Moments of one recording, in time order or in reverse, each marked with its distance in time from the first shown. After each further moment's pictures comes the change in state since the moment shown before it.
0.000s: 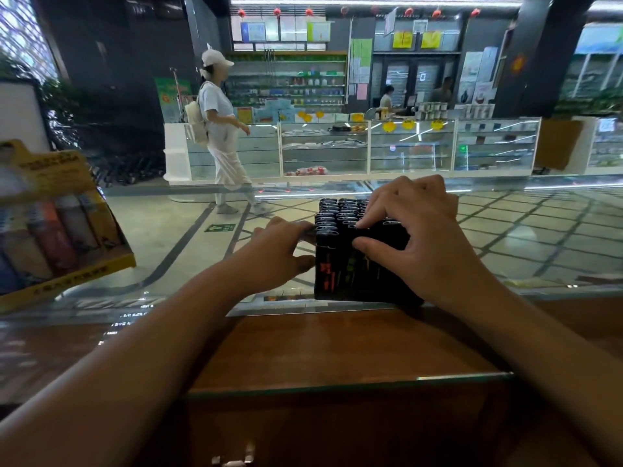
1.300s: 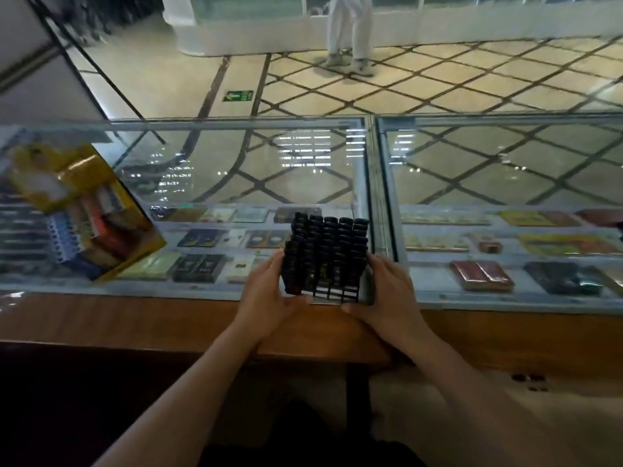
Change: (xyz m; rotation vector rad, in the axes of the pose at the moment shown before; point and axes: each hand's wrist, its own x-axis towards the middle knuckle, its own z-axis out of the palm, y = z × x) left_hand -0.049 0.104 -0.018 -0.325 -0.053 -0.590; right_hand -0.023 0.024 -0.048 0.189 -0.692 0.719
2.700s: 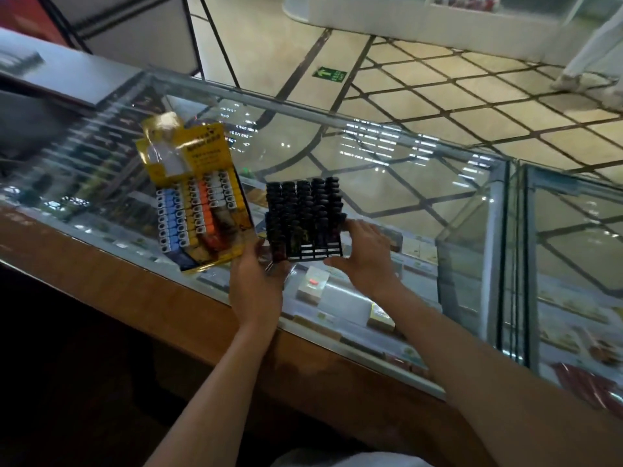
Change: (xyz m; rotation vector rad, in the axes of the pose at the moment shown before) left_hand 0.040 -0.110 -0.091 -0.152 0.696 -0.597; right_hand 0.198 -0.152 0.119 -0.014 -0.090 -0.321
